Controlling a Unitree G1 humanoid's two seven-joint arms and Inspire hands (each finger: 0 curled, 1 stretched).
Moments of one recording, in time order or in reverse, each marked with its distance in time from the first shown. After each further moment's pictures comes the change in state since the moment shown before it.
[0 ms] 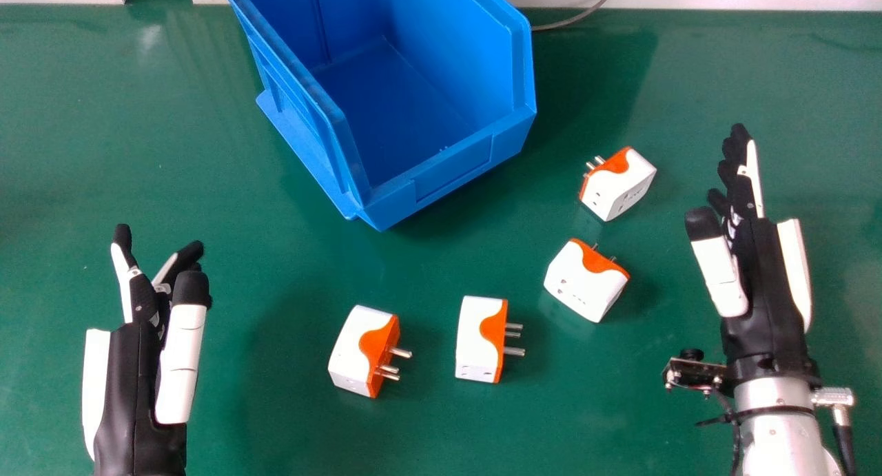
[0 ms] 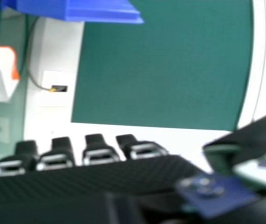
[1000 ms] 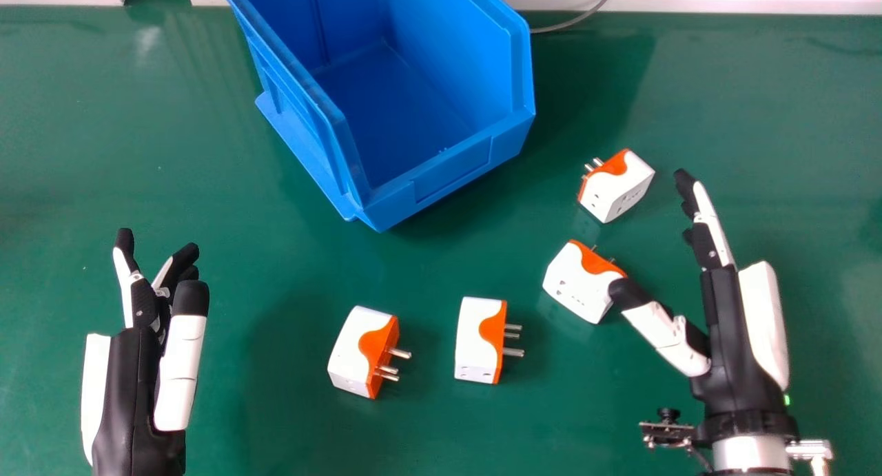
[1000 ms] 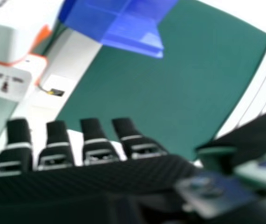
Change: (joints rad) left arm 0.020 0.000 0.003 -0.013 0.001 -0.006 -0.017; right arm 0.103 -0.048 0.127 0.037 -0.428 -0.077 -0.380
